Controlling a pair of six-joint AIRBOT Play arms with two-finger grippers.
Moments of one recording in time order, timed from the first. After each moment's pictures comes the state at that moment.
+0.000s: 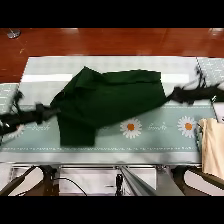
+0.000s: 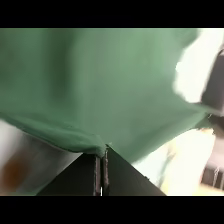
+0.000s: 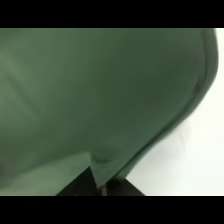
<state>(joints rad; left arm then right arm) 0.52 -1.06 0.58 0.35 -1.25 -0.96 -0.25 -1.24 1.08 -0.86 1.16 1.33</state>
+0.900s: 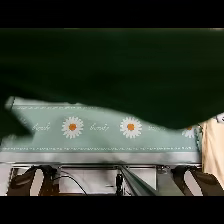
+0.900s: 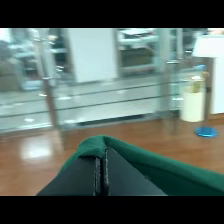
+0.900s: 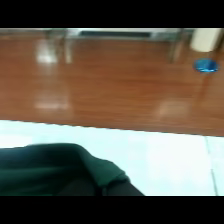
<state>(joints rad) 0.33 -0.46 1.74 1.13 -1.16 -1.34 -0.23 -0.68 2.02 -1.26 1.62 1.54</state>
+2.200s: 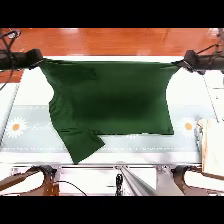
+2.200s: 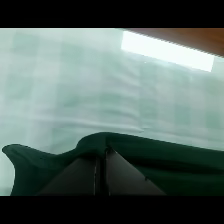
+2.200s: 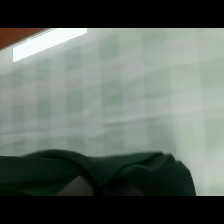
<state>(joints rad) 0.12 -1.30 1.27 1.12 -0.79 -1.46 -0.23 -1.46 1.39 -0.89 0.99 1.40</state>
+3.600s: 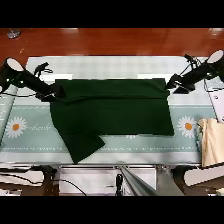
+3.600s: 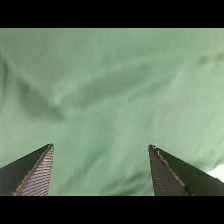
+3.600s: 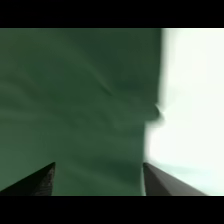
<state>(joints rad) 0.16 -1.57 1.28 1.11 -1.40 -1.36 -0.22 -1.67 1.49 -1.18 1.43 1.43</state>
